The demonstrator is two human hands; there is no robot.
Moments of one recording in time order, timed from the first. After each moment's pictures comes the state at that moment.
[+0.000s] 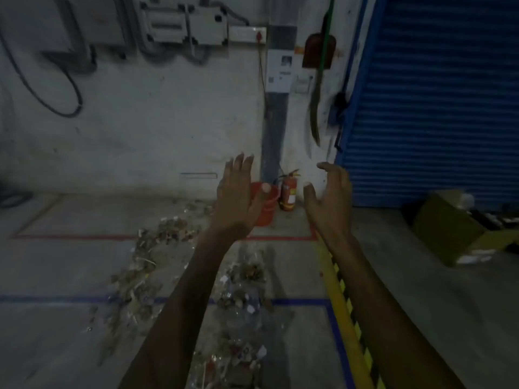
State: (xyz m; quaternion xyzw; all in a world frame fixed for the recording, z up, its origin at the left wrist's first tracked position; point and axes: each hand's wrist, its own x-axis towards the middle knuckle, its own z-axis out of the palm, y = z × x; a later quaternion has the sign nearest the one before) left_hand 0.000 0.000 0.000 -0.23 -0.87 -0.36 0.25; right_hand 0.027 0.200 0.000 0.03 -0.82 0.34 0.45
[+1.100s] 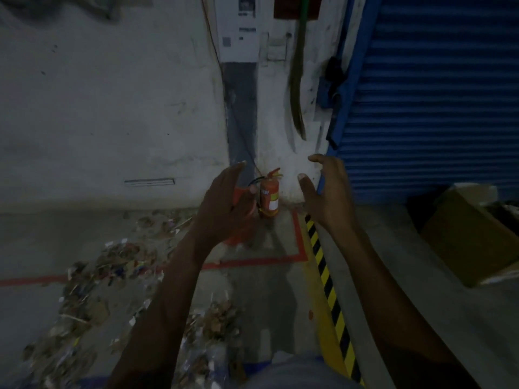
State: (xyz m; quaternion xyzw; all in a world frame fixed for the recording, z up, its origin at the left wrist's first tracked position) left_hand -0.514 0.252 -0.053 -0.29 -0.86 -0.38 0.17; right_hand -0.479 0.486 -0.054 0.02 -0.85 0.37 0.37
